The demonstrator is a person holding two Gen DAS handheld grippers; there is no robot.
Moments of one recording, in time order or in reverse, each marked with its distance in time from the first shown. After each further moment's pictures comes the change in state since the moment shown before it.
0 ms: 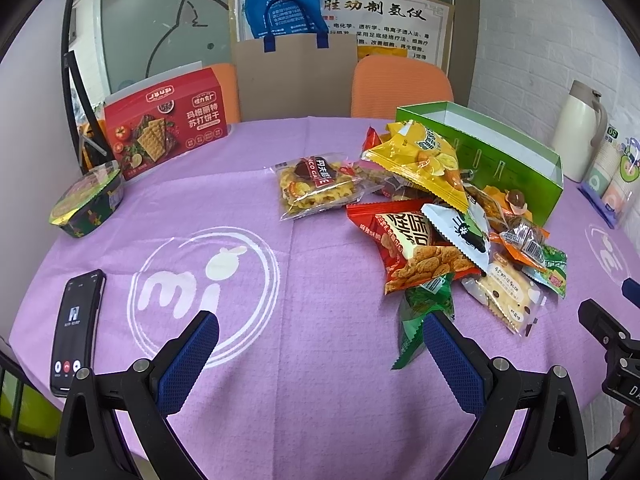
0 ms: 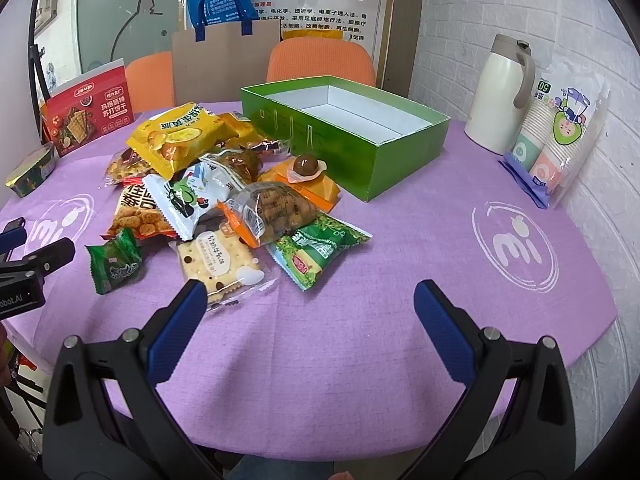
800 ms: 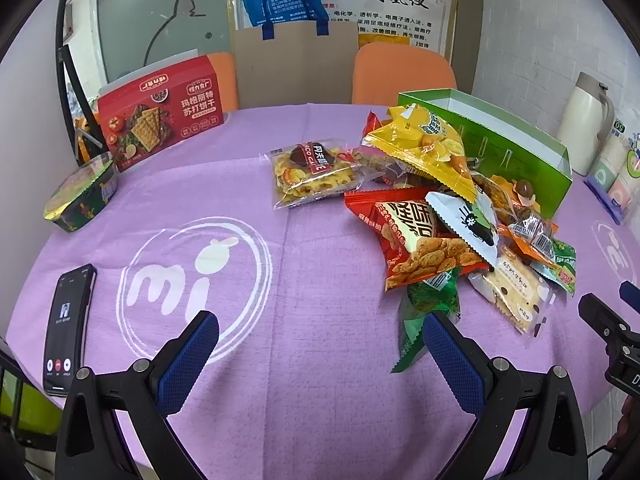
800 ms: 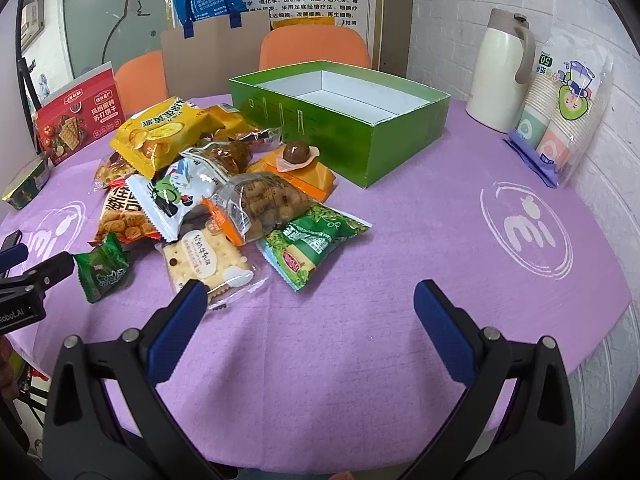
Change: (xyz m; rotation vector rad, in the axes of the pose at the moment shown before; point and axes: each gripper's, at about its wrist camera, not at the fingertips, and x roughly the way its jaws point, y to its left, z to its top) left arm 0.015 -0.006 -0.001 -0.004 0.041 0.007; right arm 0.019 -0.011 0.000 0.063 0.042 0.019
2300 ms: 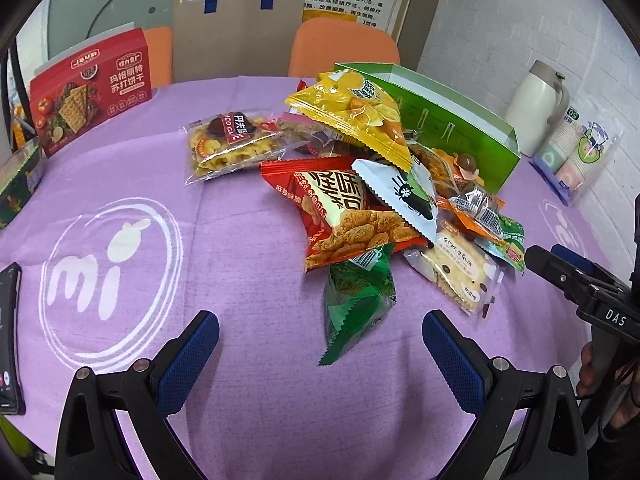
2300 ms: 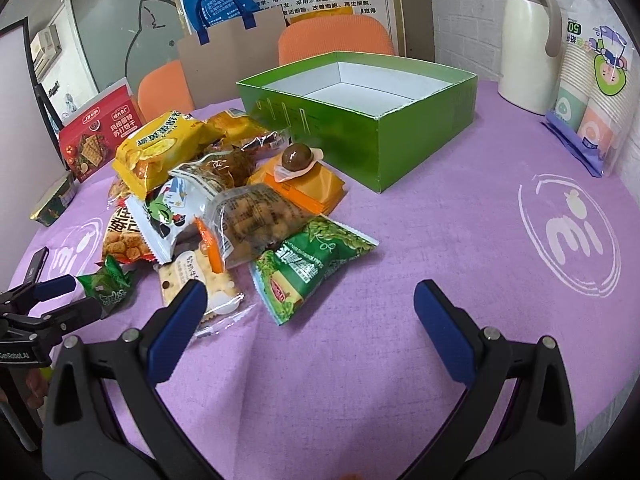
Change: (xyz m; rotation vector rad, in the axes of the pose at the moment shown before) left arm 0.021 -0.015 0.000 0.035 0.099 -0.249; right arm 0.030 -0.033 0.013 0.041 0.019 0.185
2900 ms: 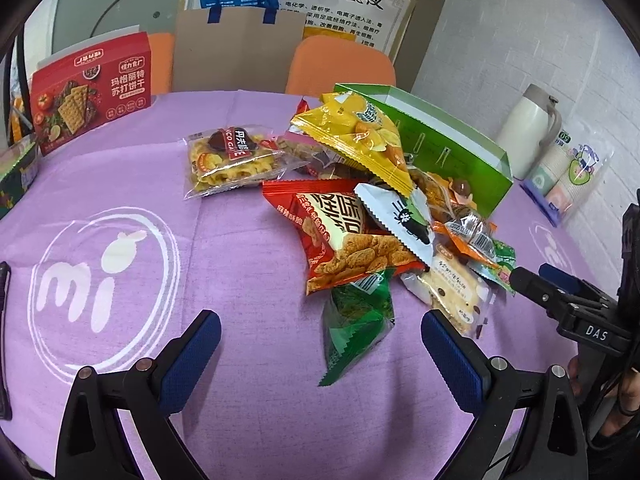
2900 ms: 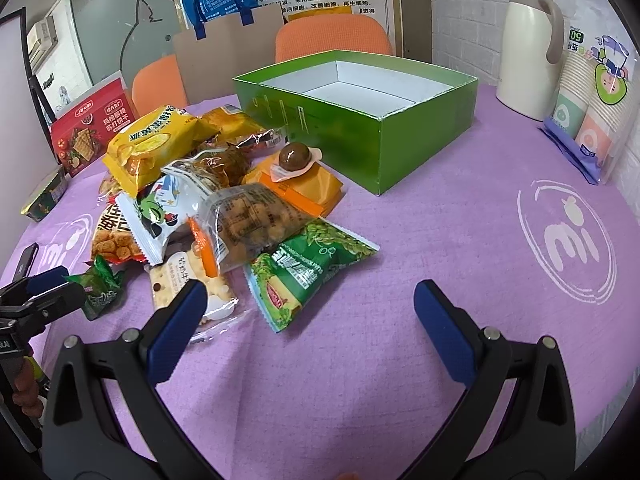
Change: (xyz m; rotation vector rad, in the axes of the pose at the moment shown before) left arm 0.000 0.008 0.004 -0.037 -0.063 -0.038; right arm 0.004 0.004 0.002 -0.020 0.005 -0.034
